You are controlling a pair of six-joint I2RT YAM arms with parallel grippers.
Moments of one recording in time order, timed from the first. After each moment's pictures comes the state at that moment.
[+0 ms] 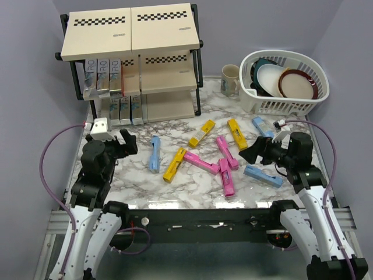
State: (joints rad) left arm -0.19 0.51 0.75 -0.48 -0.13 -0.26; right arm 0.06 0.65 0.62 -0.47 -0.55 0.29
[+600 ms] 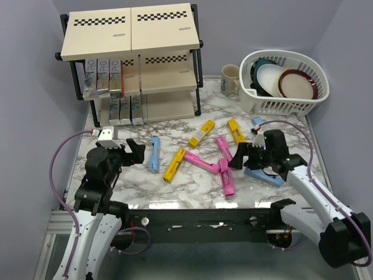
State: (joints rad) left arm -0.19 0.41 0.60 -0.47 0.06 -0.32; right arm 0.25 0.93 0.59 -0.48 -0.44 0.33
